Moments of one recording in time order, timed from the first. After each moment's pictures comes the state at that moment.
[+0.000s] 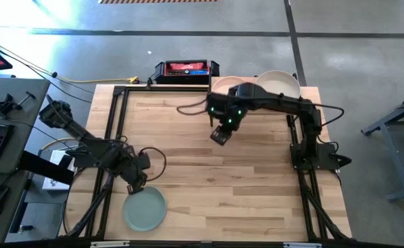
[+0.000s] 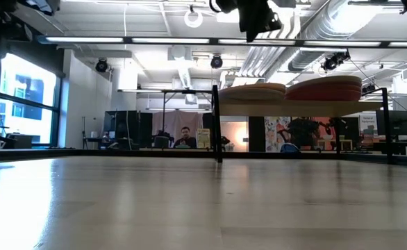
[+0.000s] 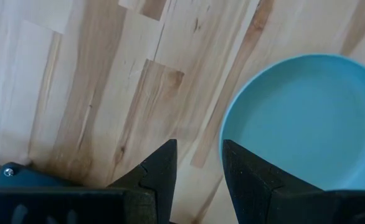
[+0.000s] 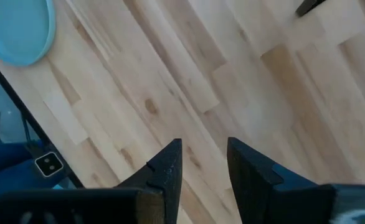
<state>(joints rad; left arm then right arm) -0.60 1.25 0.99 -1.21 -0.12 -0.95 -0.13 1.92 2.14 -1.55 -0.20 0.49</state>
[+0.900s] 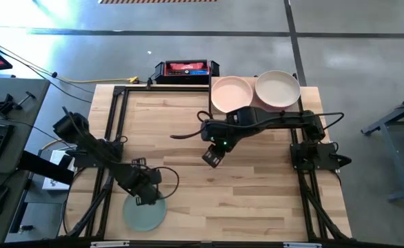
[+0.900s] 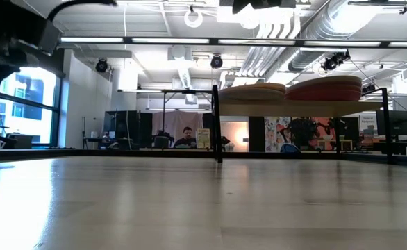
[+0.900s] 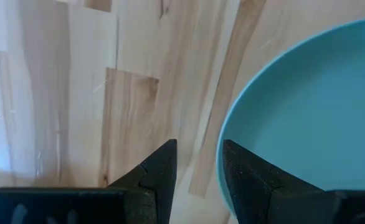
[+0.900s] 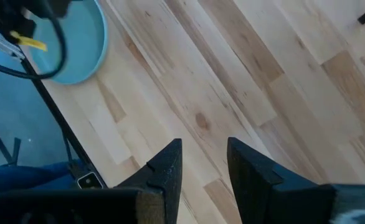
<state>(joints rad) -0.66 1.56 0.99 -1.07 -0.13 -0.86 0.11 1.92 2.14 -1.38 -0.07 0.76</state>
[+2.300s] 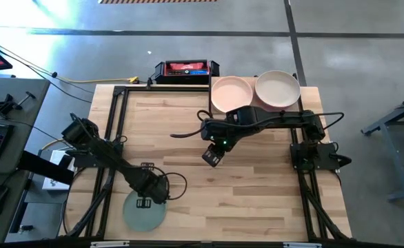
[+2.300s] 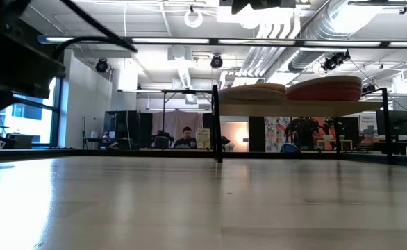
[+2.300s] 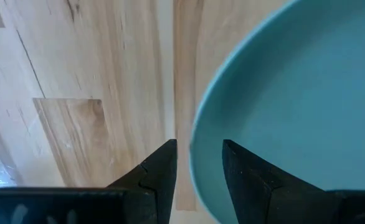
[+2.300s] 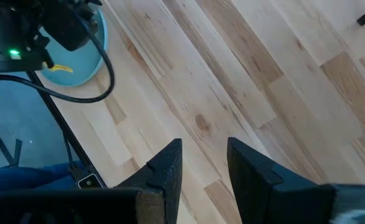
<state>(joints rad) -0.60 1.70 0.99 -0.97 0.02 -0.59 0.11 1.92 2.14 -1.38 -0.07 0.76</state>
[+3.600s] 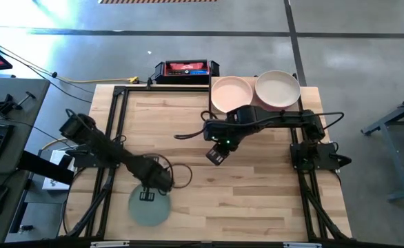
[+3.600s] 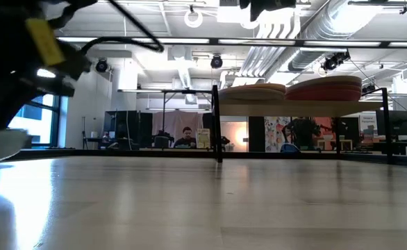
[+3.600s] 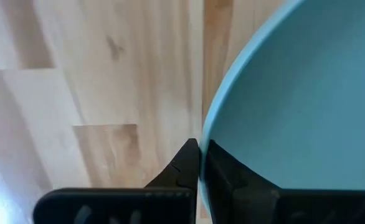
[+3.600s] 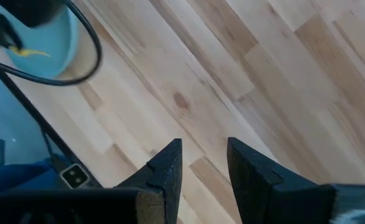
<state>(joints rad) -0.48 1.66 0.99 -0.97 0.03 -0.43 0.10 1.92 2.14 -1.49 -0.07 0.82</state>
